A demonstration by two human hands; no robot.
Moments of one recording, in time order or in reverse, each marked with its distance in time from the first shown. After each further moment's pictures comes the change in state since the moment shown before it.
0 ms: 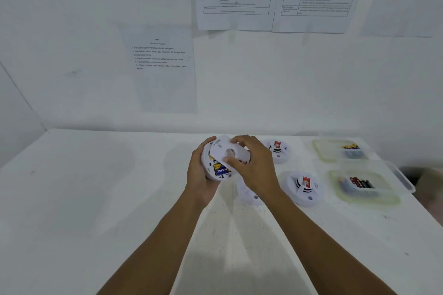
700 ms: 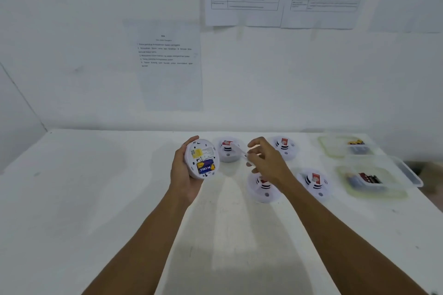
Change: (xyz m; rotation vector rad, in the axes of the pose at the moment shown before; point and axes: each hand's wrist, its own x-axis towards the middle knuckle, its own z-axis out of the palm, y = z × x) left_hand 0.003 0.033 -0.052 -0.034 0.118 0.062; right_hand 0.012 0.024 -0.003 0.035 -0.215 0.332
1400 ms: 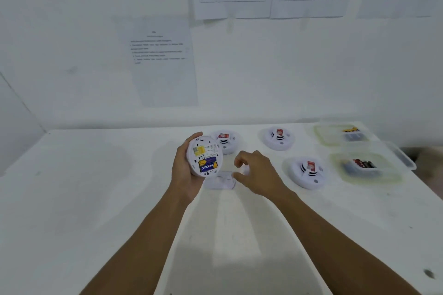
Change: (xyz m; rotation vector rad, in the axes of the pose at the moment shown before) left_hand -0.024 -0.004 0.012 0.069 -0.031 -0.014; right_hand -0.025 0.030 0.027 -0.488 -0.034 -0.249
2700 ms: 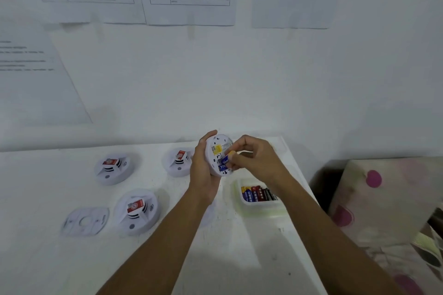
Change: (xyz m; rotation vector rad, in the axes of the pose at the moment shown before) left_hand 0.084 -0.209 0.272 -0.023 -0.132 0.014; right_hand -0.013 0.189 -0.234 0.750 0.048 0.181
